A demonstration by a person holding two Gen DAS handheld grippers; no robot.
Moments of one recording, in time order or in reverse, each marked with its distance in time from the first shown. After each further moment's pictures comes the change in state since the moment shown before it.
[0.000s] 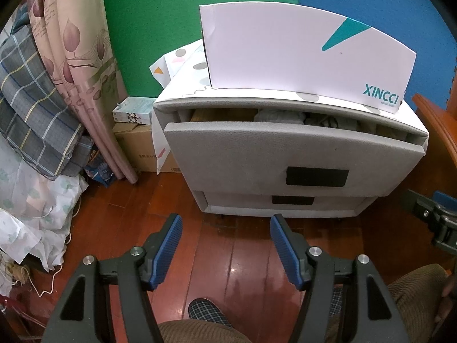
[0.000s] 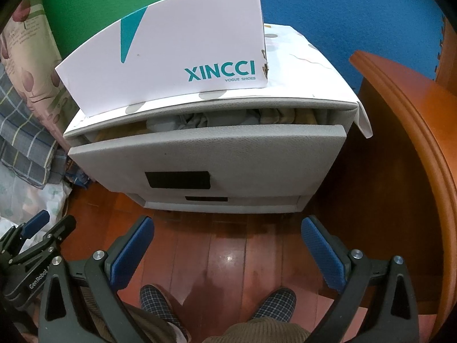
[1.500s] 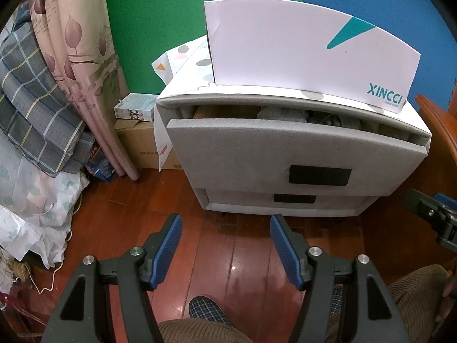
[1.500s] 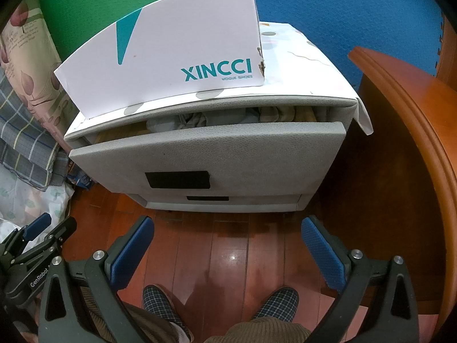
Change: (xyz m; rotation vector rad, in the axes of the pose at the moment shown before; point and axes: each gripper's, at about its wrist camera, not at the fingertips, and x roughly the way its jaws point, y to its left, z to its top) left arm -0.001 0.007 -0.002 -0.013 0.013 -0.005; right arm -0.001 -0.004 0.001 0.021 0.006 0.014
